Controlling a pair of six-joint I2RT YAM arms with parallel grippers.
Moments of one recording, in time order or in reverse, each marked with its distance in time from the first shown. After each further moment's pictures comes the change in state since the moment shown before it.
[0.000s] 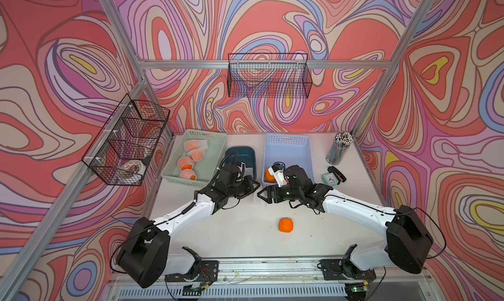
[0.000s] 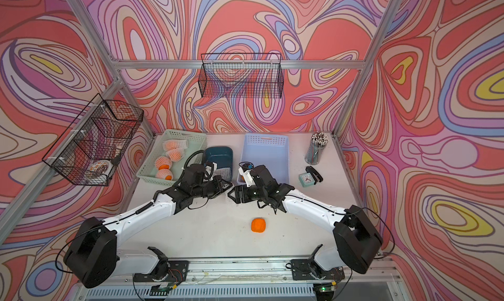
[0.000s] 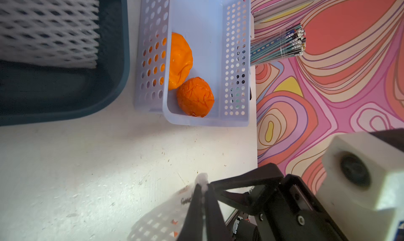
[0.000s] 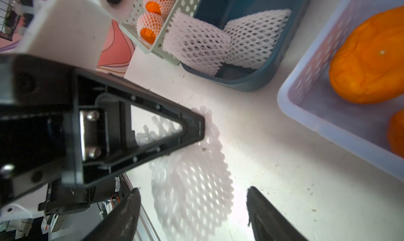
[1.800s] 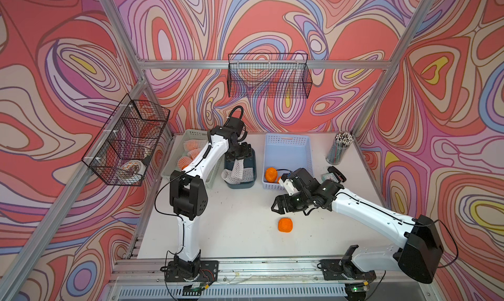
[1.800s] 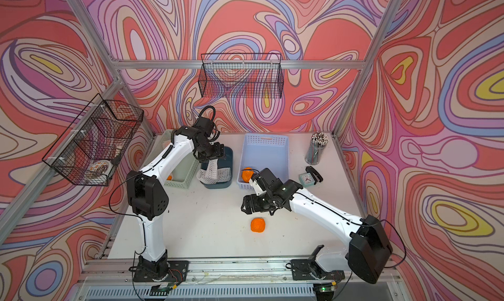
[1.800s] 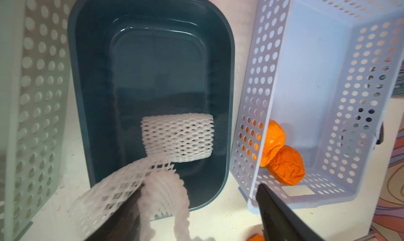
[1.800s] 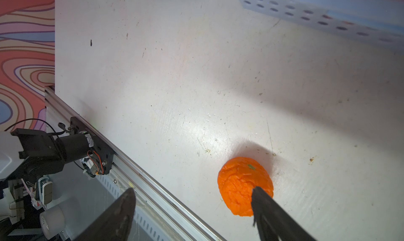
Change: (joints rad) left arm 0.179 0.718 1.185 -1.038 -0.243 0.441; right arm 0.000 -0.068 0.089 -0.550 0.049 0.001
